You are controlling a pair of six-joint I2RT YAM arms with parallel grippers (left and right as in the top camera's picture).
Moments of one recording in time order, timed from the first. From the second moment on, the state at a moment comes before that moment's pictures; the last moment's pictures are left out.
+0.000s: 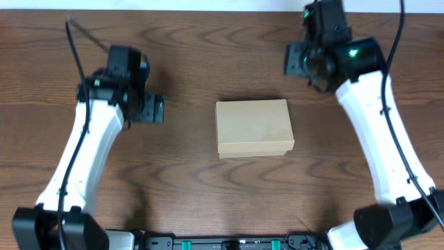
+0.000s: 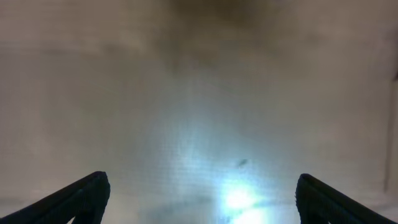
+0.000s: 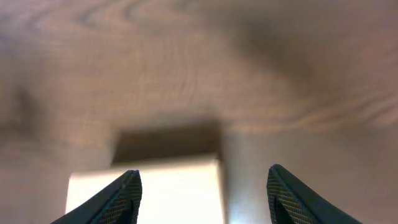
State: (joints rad) left arm -0.11 1.51 1.23 -1.00 -0.06 -0.06; right arm 0.31 1.67 1.75 -1.11 0.11 0.41
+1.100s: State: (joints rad) left arm -0.10 1.37 1.02 -0.95 -0.01 -0.15; right arm 0.70 1.60 1.19 -0.94 0.11 0.80
